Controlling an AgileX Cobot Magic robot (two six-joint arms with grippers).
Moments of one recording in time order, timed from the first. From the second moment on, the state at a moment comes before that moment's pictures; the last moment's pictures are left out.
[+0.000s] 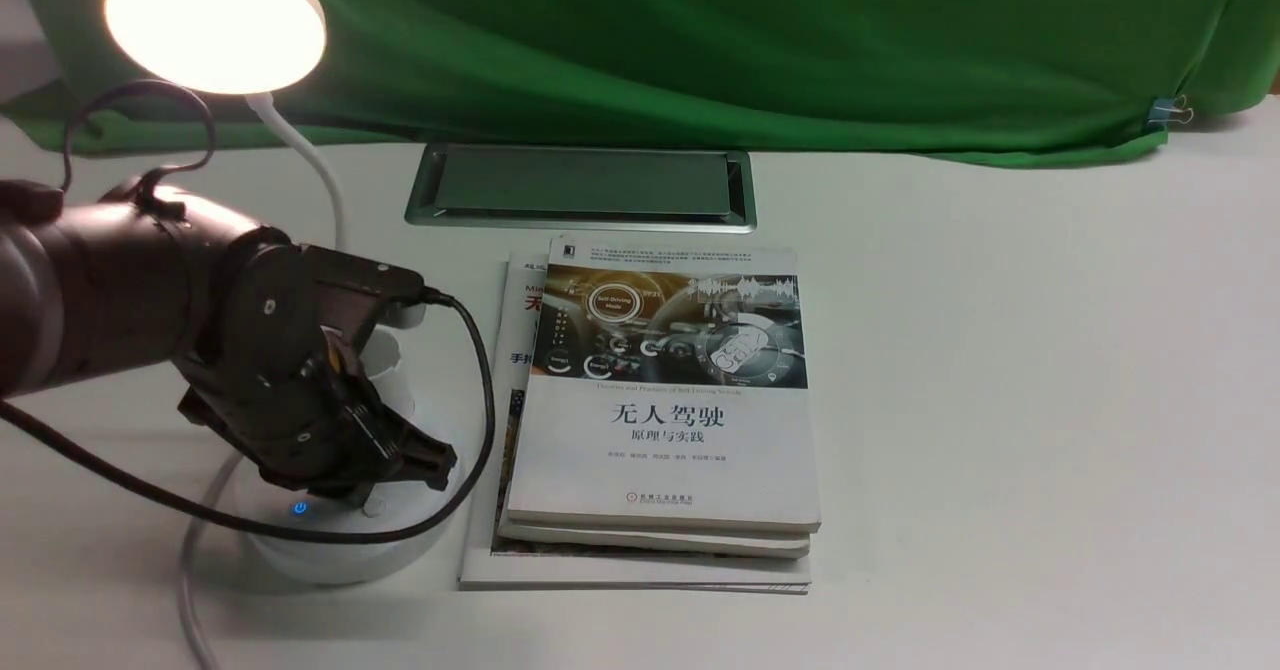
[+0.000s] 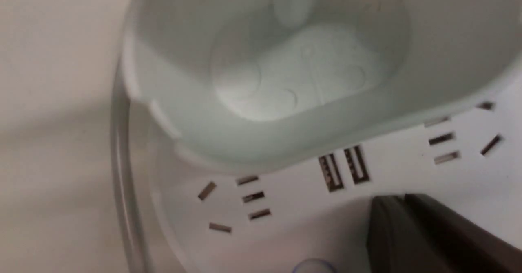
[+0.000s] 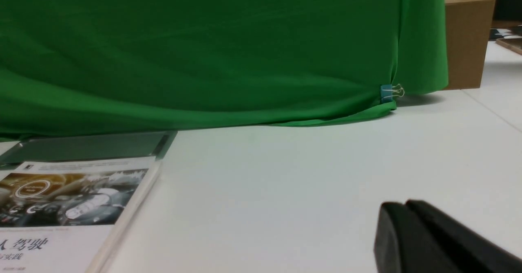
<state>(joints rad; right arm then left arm) 0.04 0.00 0.01 0.04 0.08 0.03 -0.32 1.67 -0.95 0.06 0.68 -0.04</state>
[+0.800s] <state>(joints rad) 0.04 0.00 0.01 0.04 0.08 0.03 -0.32 1.65 -0.94 -0.01 0.69 -0.01</state>
